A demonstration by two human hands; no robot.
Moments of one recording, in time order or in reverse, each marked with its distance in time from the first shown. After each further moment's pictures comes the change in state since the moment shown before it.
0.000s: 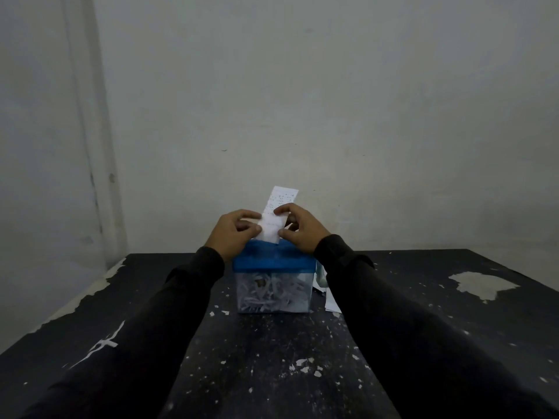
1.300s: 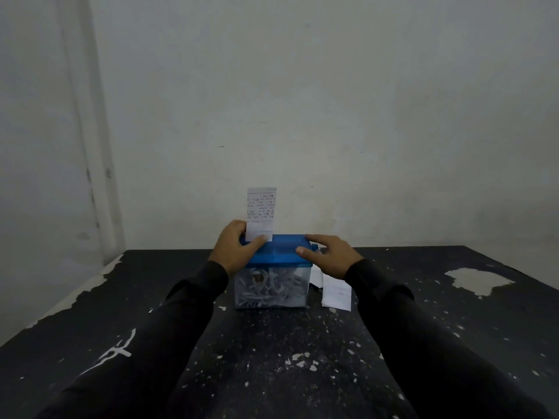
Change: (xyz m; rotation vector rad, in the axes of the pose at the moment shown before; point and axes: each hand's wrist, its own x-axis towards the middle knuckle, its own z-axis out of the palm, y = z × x) left_hand -0.012 -0.037 0.020 0.203 0.030 0.093; right_hand -0.072 0.029 -0.027 -0.034 -0.049 0.308
